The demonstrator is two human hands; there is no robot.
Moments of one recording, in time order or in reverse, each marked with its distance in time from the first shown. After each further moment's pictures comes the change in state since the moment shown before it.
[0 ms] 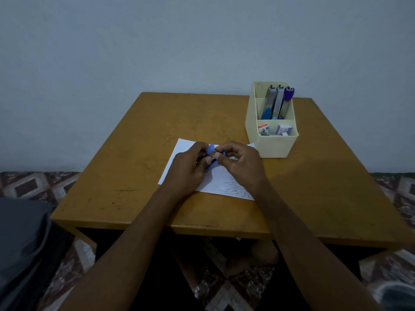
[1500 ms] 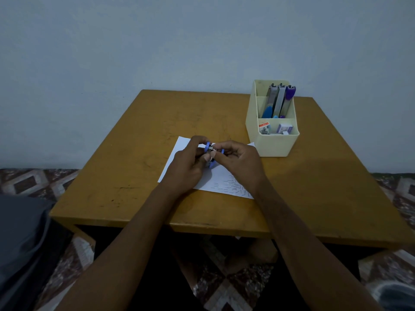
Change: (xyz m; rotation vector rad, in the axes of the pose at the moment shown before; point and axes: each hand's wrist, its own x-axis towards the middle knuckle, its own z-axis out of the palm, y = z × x) left_hand -0.002 -0.005 -0.001 -0.194 -0.036 -0.015; right_hand -0.003 -0.005 0.001 0.171 -0.037 0.062
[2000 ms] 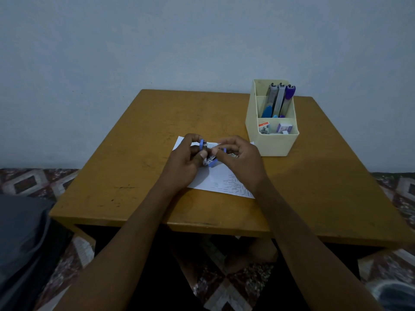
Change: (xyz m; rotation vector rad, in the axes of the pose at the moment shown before) left_hand 0.002 -0.003 -0.005 -0.183 0.005 -0.101; right_hand 0.003 0.004 -0.002 -0.060 0.012 0.016
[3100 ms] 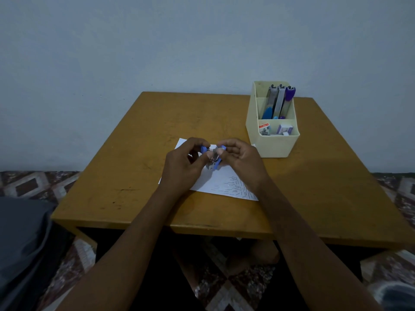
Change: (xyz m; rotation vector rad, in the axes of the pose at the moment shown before) left_hand -0.004 0.007 0.003 0.140 0.204 0.146; right_hand 0.004 0.002 -0.001 0.192 -0.061 0.105
